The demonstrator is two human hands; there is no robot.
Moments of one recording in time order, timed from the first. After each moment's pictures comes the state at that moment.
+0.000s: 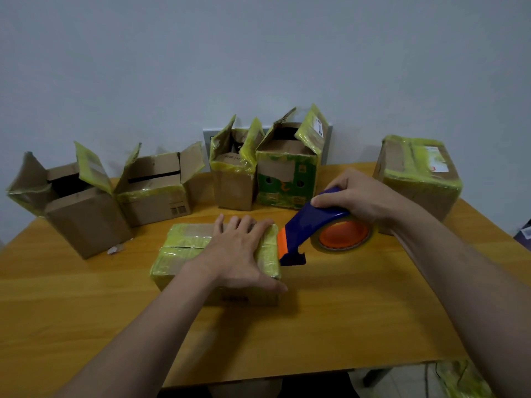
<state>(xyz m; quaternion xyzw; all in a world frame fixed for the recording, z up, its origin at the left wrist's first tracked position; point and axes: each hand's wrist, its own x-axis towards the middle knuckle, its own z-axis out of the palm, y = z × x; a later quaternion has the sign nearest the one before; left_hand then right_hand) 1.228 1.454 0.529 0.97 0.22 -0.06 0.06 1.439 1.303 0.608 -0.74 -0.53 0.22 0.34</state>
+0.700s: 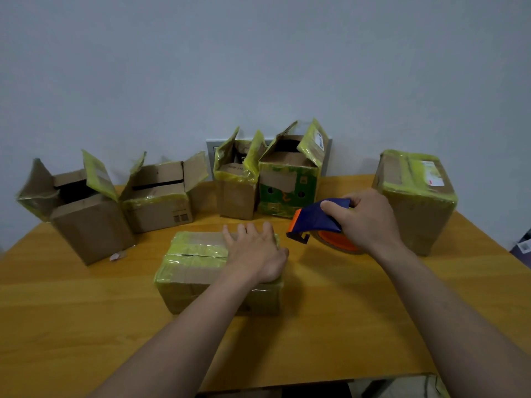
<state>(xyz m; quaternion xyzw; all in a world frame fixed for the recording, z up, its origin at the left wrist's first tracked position) 1.273 1.425 0.531 0.91 0.40 -0.03 0.09 1.420 1.296 0.577 -0.81 -0.42 -0.04 0.40</state>
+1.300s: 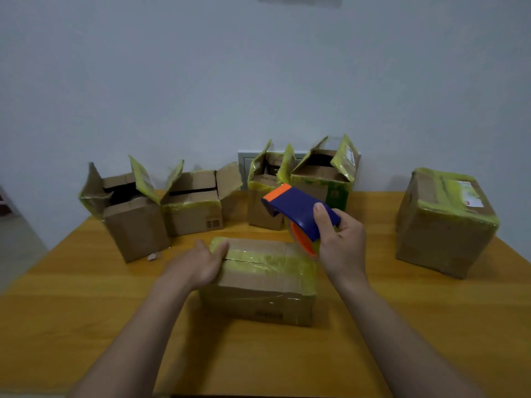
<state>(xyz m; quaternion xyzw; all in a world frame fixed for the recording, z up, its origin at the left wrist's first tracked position) 1.138 1.520 0.529 0.81 0.56 -0.02 0.18 1.329 1.352 0.553 -0.64 -0.38 0.04 0.67</state>
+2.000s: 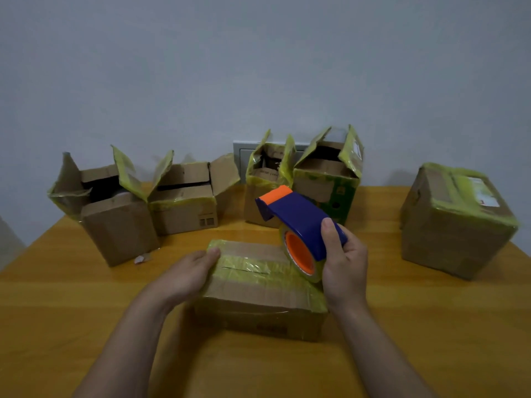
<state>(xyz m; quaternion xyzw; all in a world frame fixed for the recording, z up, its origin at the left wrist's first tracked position) 1.130 1.525 0.524 0.74 0.51 0.06 0.44 1.310 1.364 0.531 -0.59 -0.31 0.13 0.74</state>
